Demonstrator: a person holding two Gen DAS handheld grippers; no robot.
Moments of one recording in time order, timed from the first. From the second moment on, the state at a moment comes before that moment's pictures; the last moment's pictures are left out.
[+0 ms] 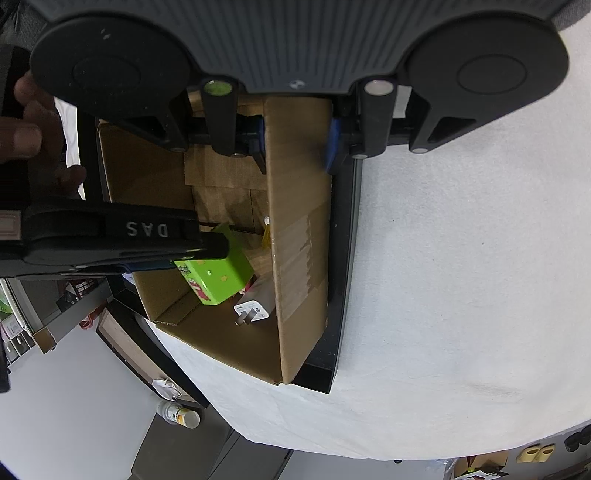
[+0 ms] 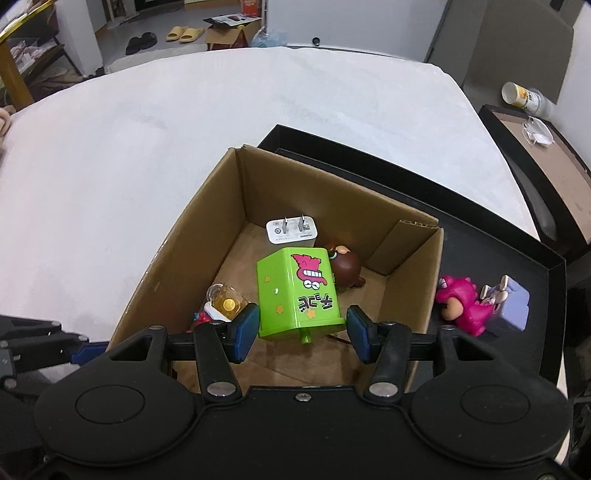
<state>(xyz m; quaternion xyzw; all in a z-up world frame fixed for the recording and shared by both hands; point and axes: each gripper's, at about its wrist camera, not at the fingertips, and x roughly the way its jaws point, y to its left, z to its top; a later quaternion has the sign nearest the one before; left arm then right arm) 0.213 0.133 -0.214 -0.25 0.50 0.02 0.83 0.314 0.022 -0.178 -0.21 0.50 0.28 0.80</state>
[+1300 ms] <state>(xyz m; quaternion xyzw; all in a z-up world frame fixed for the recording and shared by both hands) 0.214 0.124 -0.211 -0.23 0.50 0.04 0.83 0.319 -0.117 -0.135 -0.08 0.41 0.29 0.86</state>
